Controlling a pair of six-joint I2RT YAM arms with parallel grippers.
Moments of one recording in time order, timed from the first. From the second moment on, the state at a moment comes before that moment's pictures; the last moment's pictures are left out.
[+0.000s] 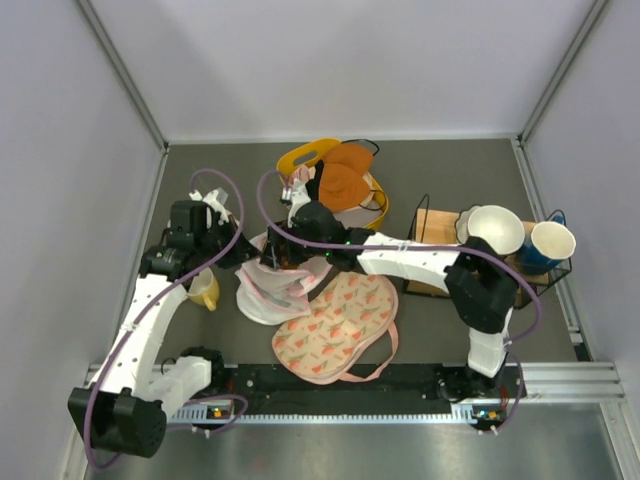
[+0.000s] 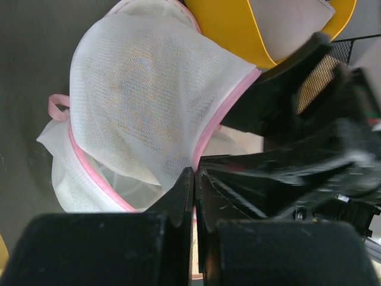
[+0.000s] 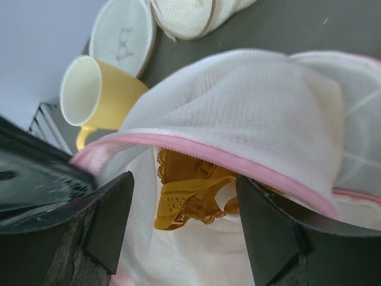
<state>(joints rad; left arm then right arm) -0.13 0.98 0.93 -0.71 0.38 -0.50 0.98 1.83 1.33 0.01 -0.12 0.59</state>
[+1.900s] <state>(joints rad) -0.09 0.98 0.85 -0.68 0.40 -0.55 0.78 1.49 1.74 0.05 0.06 0.44</state>
